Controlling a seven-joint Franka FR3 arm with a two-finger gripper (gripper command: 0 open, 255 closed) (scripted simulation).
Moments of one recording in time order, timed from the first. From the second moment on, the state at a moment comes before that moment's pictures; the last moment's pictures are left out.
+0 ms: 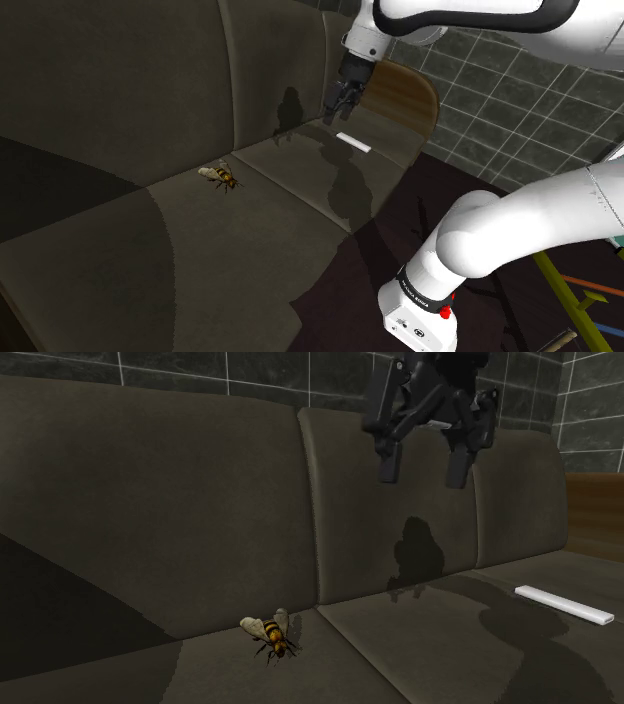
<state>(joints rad) 0.04 -0.56 0.00 -2.32 0.08 1.79 -0.13</state>
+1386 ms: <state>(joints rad) 0.10 0.17 0.07 -2.05 0.14 2.22 -0.06</state>
